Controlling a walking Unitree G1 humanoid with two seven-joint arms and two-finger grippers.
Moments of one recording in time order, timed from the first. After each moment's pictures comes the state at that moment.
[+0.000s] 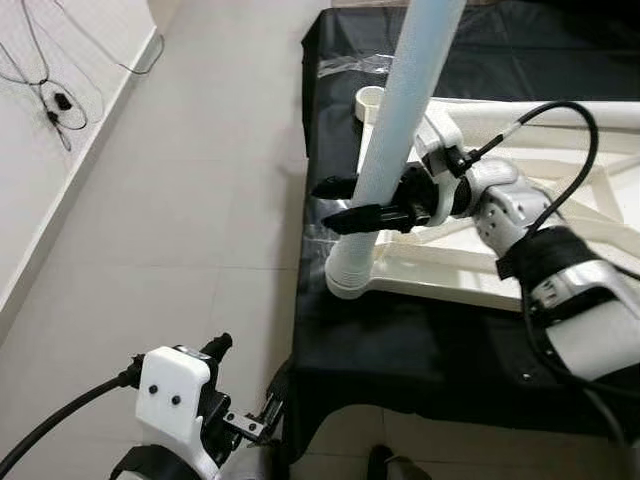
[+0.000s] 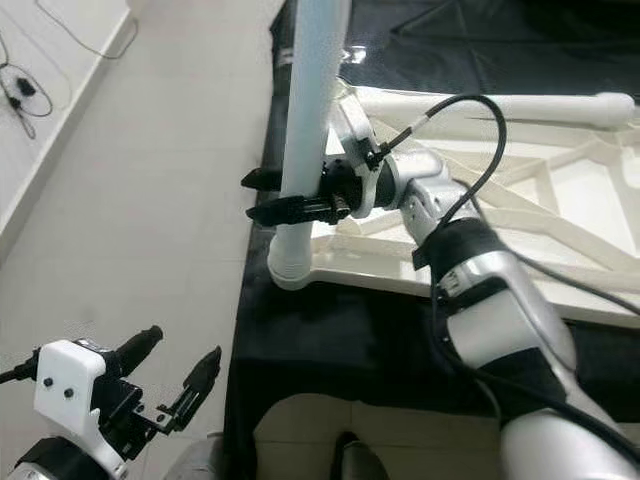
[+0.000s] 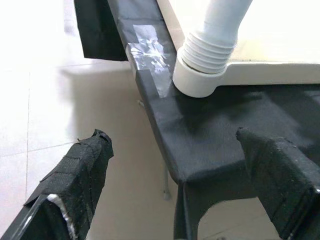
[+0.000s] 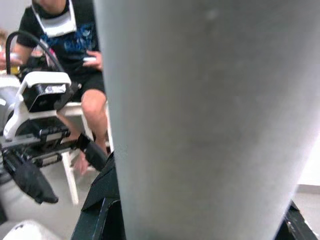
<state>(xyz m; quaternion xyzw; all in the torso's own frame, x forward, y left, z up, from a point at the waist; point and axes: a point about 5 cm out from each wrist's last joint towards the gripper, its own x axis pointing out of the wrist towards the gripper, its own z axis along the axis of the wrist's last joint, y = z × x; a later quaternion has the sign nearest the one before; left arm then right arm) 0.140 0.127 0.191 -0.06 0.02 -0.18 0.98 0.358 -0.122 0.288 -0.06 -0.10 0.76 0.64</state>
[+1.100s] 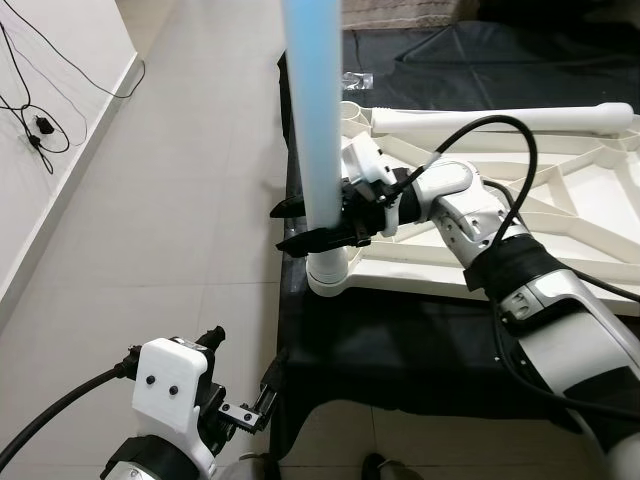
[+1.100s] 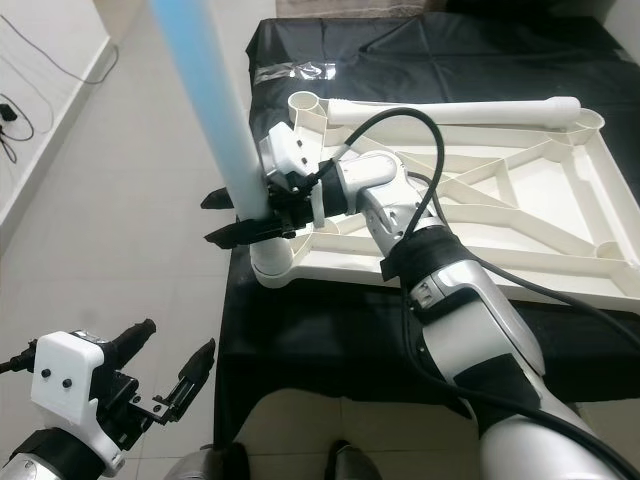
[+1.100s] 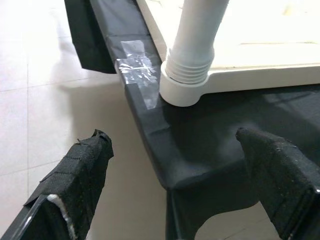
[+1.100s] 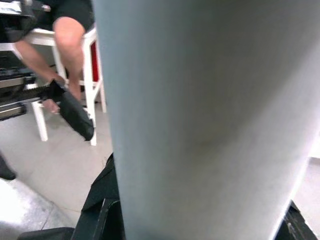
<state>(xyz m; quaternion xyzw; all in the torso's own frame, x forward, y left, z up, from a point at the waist) 0.146 0.130 0.195 -0.04 0.02 -0.17 0.98 0.357 -0.072 0.278 -0.20 -0.05 0.73 0.65</state>
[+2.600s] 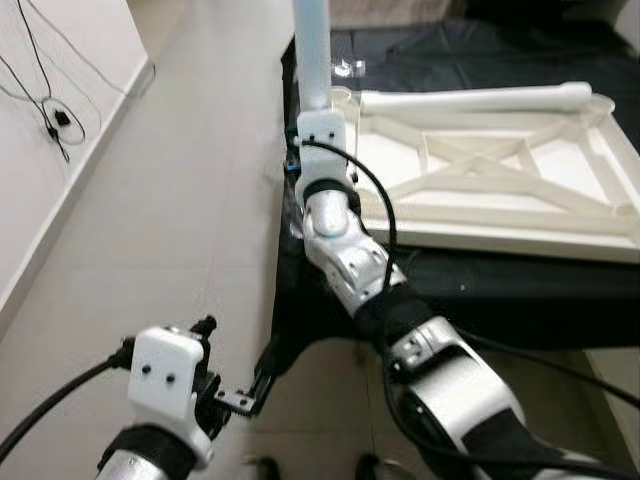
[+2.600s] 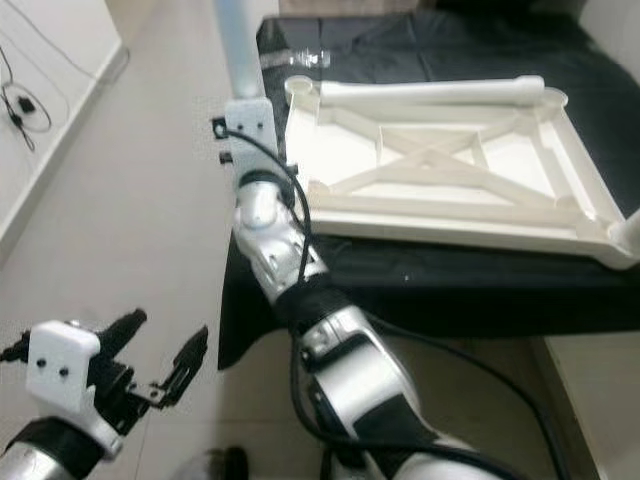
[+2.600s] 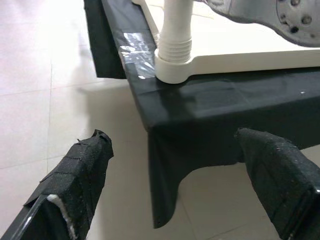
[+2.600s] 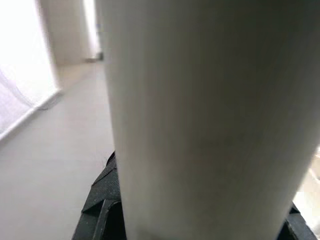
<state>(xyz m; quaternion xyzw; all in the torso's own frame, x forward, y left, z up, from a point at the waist) 0.152 0.136 0.201 -0.03 0.00 -0.14 0.99 0.381 -0.007 0.261 -0.03 -0.09 -0.06 0.99</state>
